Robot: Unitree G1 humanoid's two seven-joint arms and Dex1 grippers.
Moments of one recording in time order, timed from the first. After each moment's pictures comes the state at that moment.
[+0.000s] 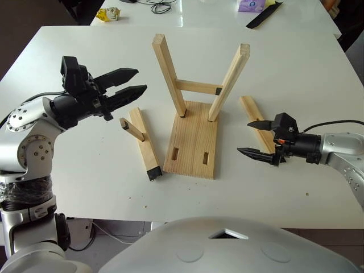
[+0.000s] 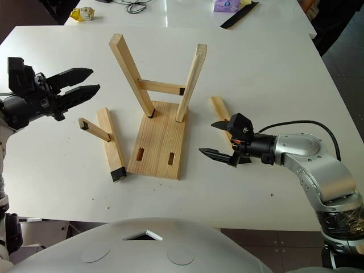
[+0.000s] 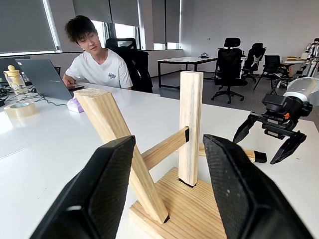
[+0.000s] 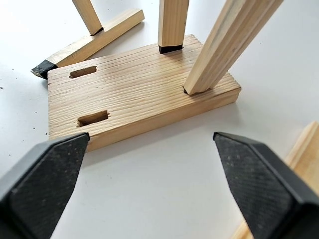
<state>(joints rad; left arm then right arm) -0.15 0.74 0.31 -0.26 -0.83 0.49 -1.05 0.08 -0.86 -0.02 -0.54 0.55 0.69 0.89</state>
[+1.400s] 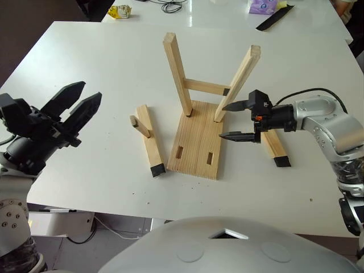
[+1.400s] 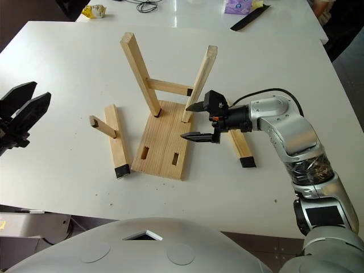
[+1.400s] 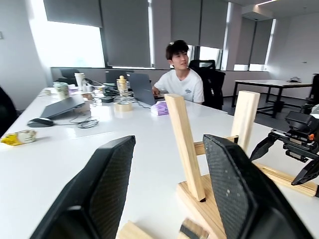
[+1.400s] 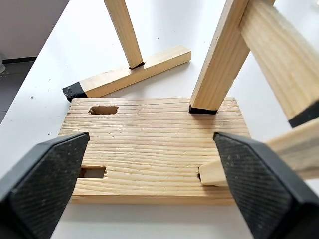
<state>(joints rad) 0.32 0.60 0.72 -0.62 -1.00 0.49 -0.73 -0.37 -0.73 0.26 -0.19 0.43 0.56 1.14</state>
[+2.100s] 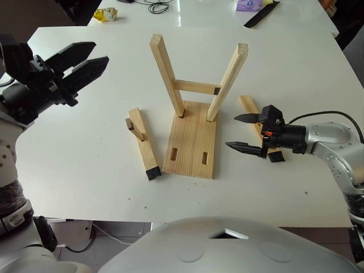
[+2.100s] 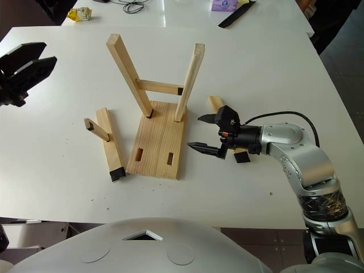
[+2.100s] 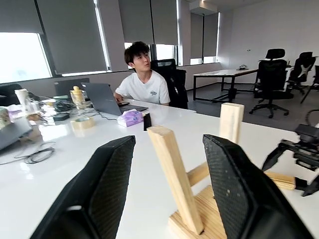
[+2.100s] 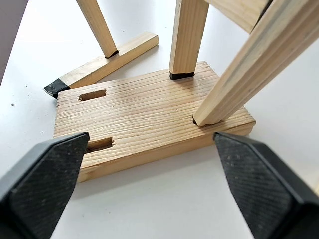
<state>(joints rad) -0.03 0.83 0.57 -0.36 -1.07 0.65 -0.91 -0.05 -0.76 0.06 -0.46 0.50 0.68 0.94</state>
